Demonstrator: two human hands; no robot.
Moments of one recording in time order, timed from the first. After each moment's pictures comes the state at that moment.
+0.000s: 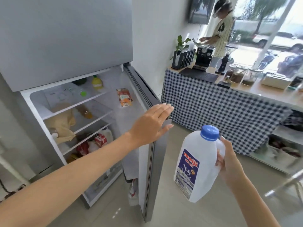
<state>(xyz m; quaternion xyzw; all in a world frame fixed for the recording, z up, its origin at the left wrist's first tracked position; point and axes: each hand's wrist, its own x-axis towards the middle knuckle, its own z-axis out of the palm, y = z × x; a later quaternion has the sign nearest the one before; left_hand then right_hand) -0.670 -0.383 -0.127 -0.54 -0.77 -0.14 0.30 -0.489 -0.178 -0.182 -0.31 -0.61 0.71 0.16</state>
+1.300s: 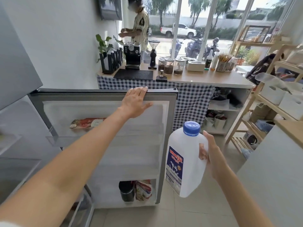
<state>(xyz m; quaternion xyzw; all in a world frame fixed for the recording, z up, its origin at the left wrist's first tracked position) -0.885 -0.129 -0.112 -0.61 -0.77 -0.08 0.14 -0.570 -0.097 -0.200 -0.45 -0.55 0.63 0.31</state>
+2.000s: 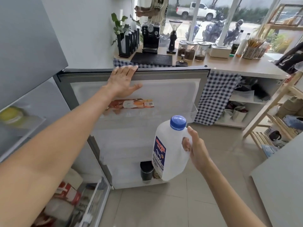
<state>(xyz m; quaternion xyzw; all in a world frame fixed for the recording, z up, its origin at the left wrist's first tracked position) -1.023 -0.188 -0.107 -0.57 -0.81 -0.03 0.15 -0.704 -0.146 -0.239 -0.37 -0.58 0.66 0.29</state>
